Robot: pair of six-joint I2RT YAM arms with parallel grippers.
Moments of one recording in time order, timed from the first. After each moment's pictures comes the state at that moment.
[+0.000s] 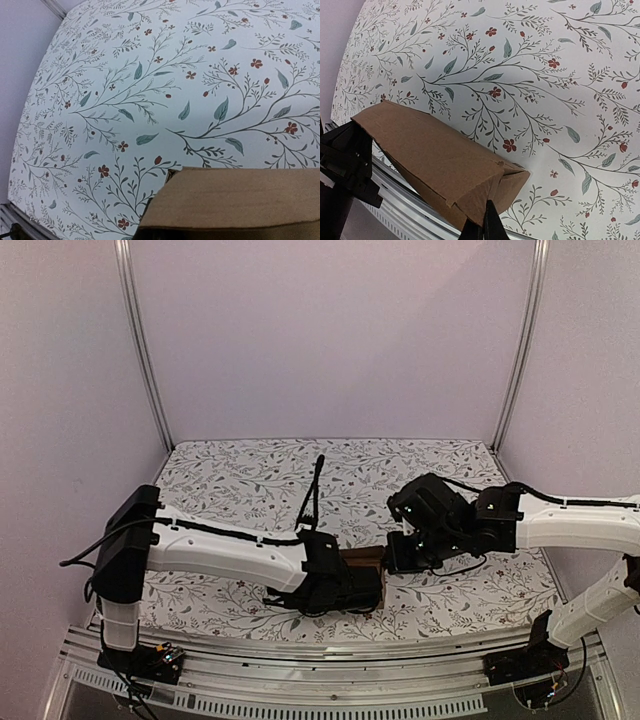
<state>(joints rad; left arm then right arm) -1.37 2.07 1.57 -1.27 -0.84 -1.38 1.06 1.38 1.02 -0.59 0.08 0.86</state>
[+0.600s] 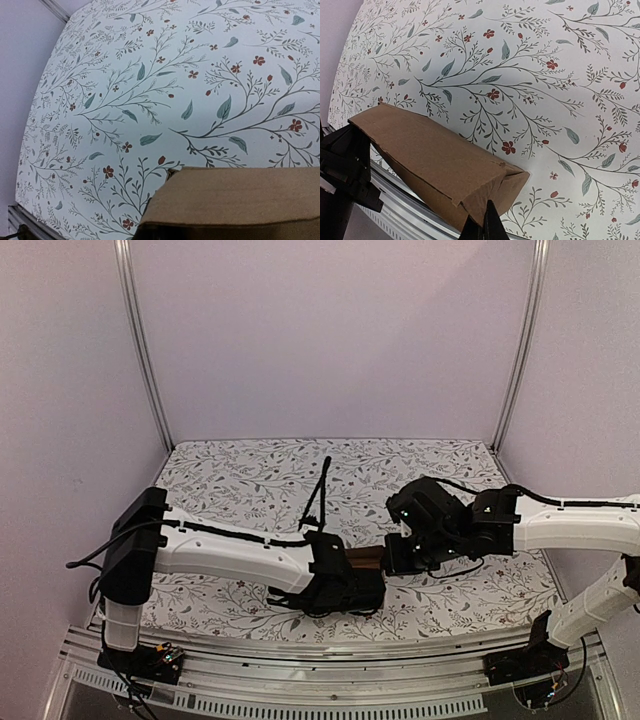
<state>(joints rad) -1.37 2.10 1.61 -1.32 -0.84 -1.38 1.09 1.40 1.02 -0.58 0.11 0.88</state>
